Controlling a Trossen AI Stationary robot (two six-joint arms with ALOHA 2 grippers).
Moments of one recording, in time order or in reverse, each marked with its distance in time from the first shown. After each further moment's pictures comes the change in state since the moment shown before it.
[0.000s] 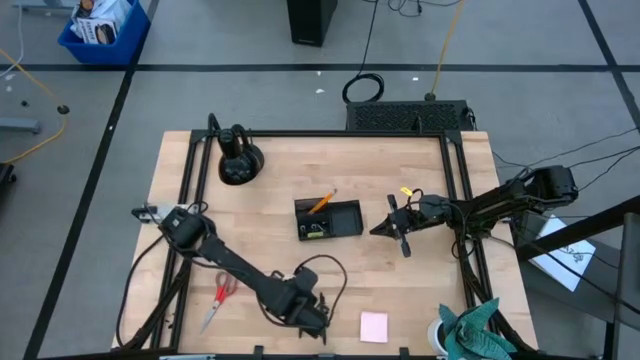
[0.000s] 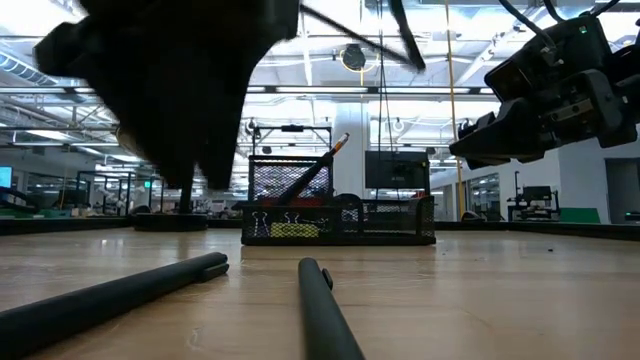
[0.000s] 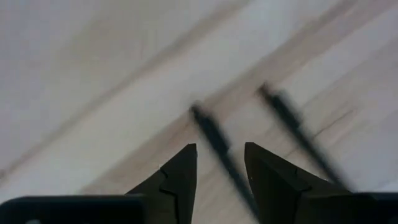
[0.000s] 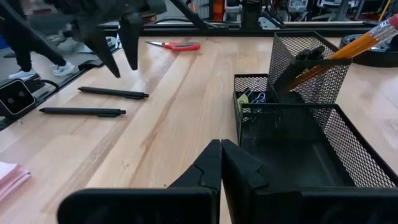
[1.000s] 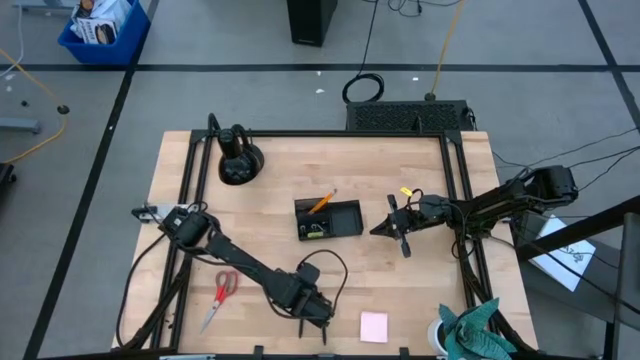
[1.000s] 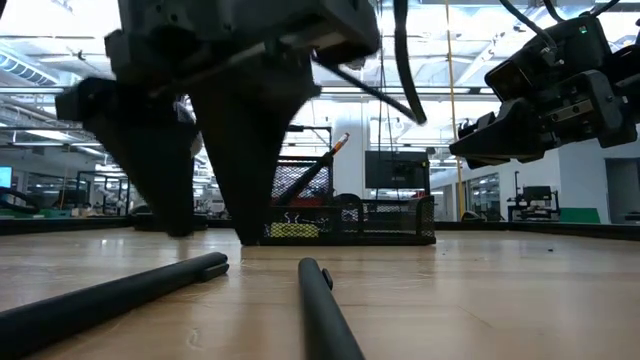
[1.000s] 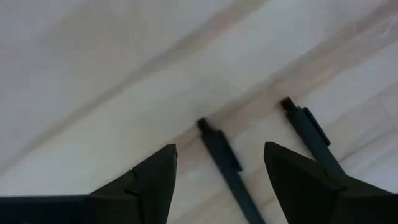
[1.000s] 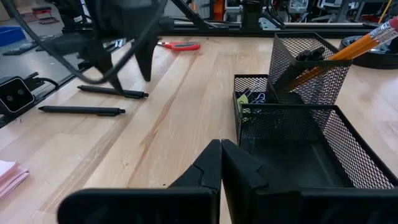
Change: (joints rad) left arm 0.042 0.012 -0.075 0.090 0.059 -0.004; right arm 0.000 0.000 0.000 0.000 0.000 -0.010
